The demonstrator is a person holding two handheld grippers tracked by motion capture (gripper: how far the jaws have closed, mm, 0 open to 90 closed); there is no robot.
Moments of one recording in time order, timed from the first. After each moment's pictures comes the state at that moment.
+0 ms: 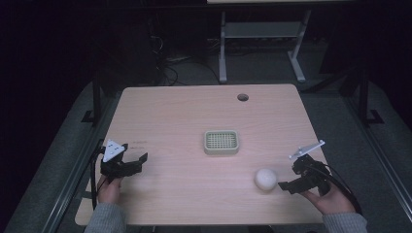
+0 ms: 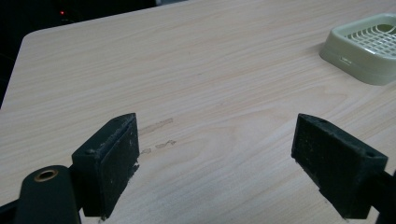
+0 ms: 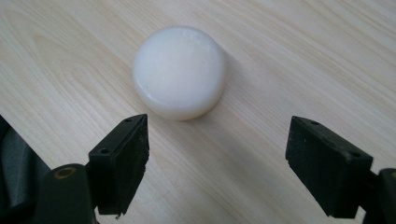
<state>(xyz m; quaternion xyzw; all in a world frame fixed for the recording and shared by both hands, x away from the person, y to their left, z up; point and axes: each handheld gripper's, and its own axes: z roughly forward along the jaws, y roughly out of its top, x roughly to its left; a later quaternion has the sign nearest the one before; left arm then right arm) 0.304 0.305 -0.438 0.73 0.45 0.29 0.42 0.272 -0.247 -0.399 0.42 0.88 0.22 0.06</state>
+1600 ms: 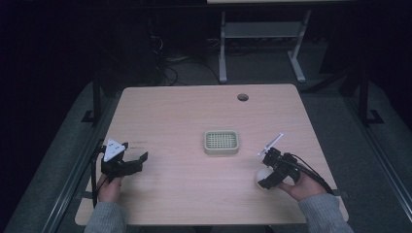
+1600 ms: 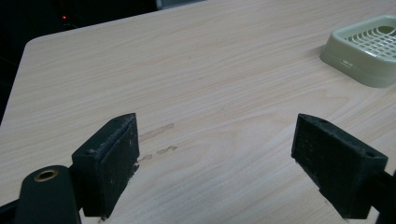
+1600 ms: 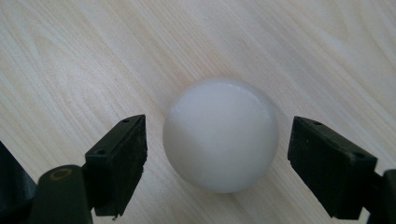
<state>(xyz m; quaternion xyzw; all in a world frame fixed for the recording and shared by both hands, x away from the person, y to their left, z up) 0.306 0.303 -0.437 0.73 0.45 0.29 0.42 0.307 -0.180 -0.410 0.36 0.92 0.15 0.03</state>
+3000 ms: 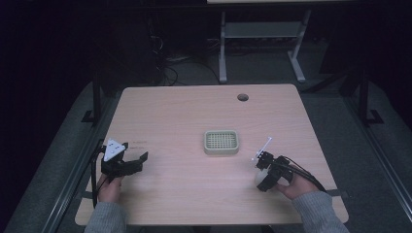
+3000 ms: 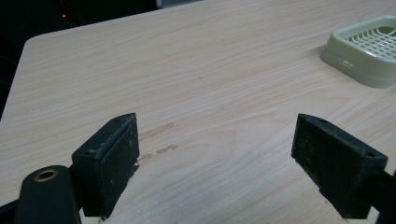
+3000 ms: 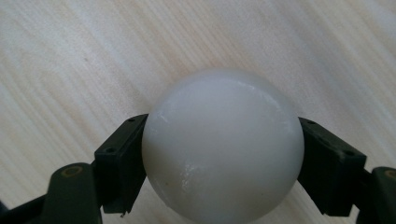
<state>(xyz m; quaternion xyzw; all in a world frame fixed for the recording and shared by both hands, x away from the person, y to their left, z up) 0.306 0.303 -0.437 0.73 0.45 0.29 0.42 0.316 -0.170 -0.436 0.34 0.93 0.09 0.02</state>
